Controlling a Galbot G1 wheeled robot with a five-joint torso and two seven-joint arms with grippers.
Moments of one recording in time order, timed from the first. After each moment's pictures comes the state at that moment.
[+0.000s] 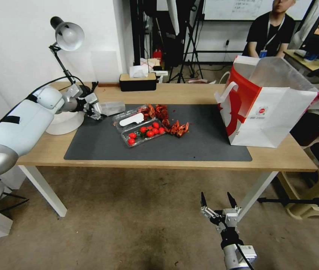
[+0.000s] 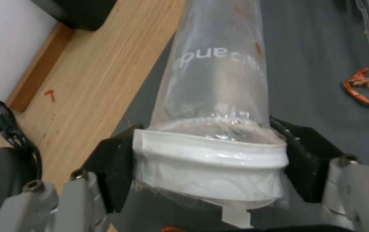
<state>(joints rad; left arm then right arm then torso) -0.03 -0.92 0.34 -0.78 -0.17 0.21 0.84 -1.67 1.20 0.26 1.82 0.20 0.38 0.31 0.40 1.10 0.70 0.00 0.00</state>
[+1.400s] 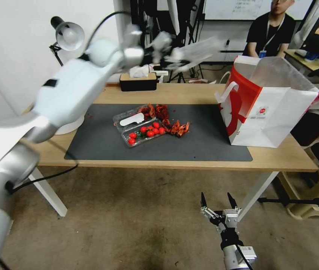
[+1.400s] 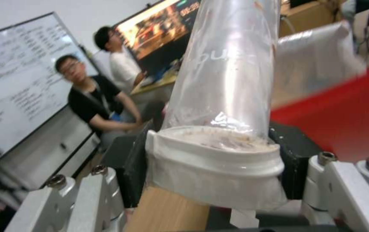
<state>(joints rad) -0.28 -1.23 0.46 -1.10 -0.70 0.24 0.67 -1.68 1.22 0.26 1.83 0.20 0.38 0.31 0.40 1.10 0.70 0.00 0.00</state>
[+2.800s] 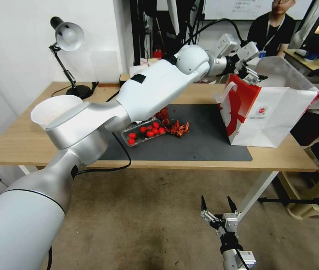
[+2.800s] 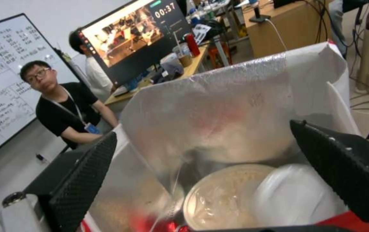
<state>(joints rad) -0.32 -1.60 0.61 -0.93 -0.70 0.23 0.46 -1.69 1.23 0.26 1.80 0.19 0.41 0.31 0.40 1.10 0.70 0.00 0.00</state>
